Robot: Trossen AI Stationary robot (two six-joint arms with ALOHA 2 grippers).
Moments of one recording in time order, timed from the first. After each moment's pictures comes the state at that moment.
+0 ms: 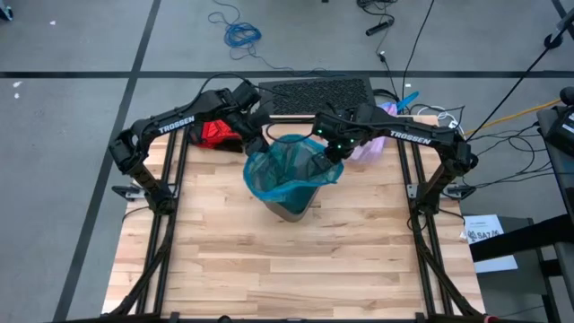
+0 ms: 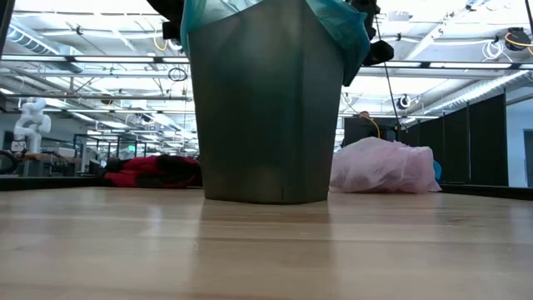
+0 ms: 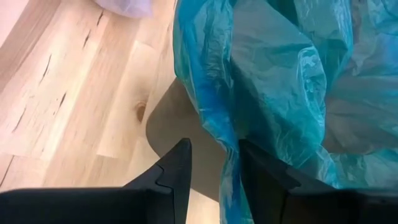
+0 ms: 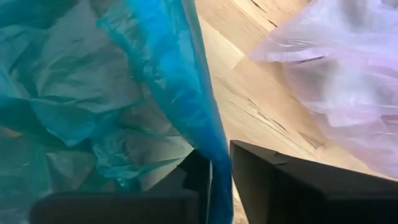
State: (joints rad) left arm 0.63 1.62 1.45 -0.90 0.70 0.11; right arm -0.29 1.69 1.71 -1.35 -0.01 0.61
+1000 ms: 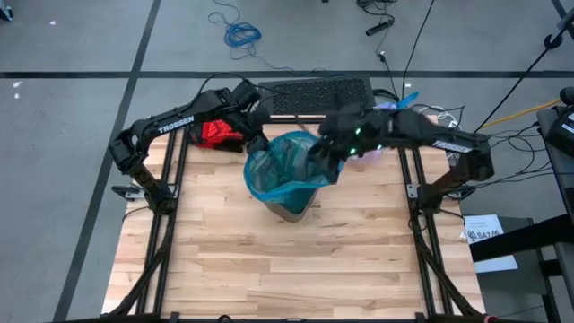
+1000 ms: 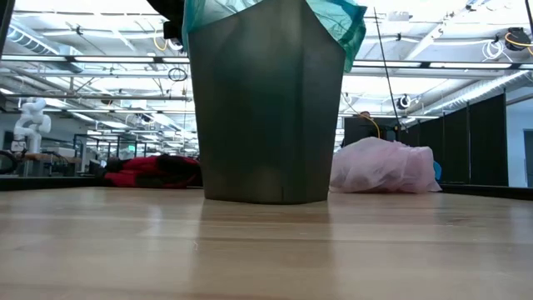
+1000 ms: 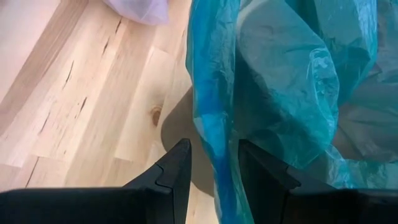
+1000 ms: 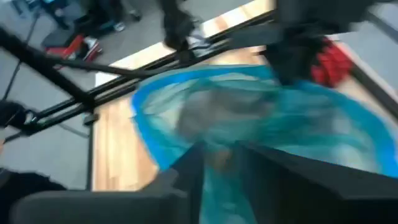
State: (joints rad) left arm 0.63 1.62 1.45 -0.87 0.65 0.11; right arm -0.07 1.51 1.82 -0.92 -0.03 0.37
